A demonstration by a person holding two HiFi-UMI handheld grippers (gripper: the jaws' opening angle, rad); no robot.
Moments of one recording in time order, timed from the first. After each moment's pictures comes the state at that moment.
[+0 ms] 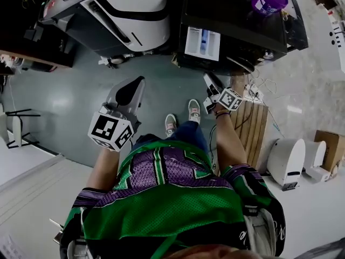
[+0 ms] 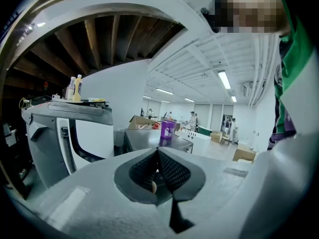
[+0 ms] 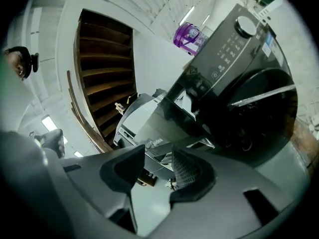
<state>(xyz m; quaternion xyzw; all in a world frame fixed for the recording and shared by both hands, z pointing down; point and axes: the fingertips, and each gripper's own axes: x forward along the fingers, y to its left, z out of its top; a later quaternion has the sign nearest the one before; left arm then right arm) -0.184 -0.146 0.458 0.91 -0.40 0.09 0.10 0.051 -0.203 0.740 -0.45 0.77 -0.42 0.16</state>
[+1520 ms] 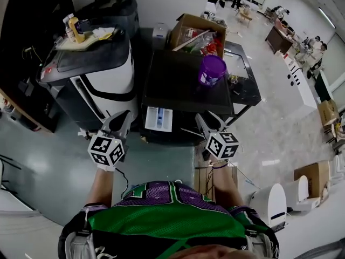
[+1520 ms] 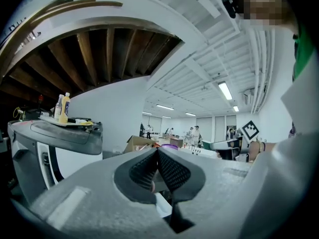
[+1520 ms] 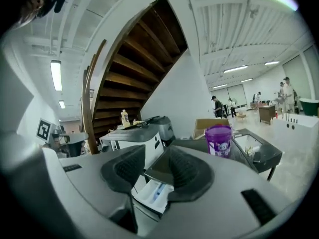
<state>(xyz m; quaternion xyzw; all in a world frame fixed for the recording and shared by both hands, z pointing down) -0.087 -0.213 0.357 0.91 -0.42 0.01 0.05 0.183 -0.198 0.392 -0.58 0.81 -0.13 -0.02</state>
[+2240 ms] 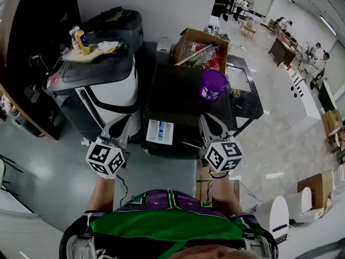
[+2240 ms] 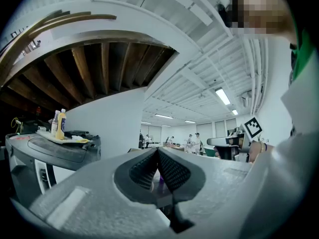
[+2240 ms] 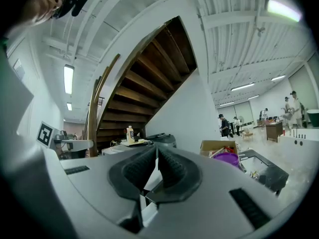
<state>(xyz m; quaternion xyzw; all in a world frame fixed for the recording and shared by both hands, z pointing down) -0.070 -0.202 0.288 0.91 -0.42 -0.04 0.00 0.171 -0.191 0.291 -0.57 0.82 -0.04 0.03</state>
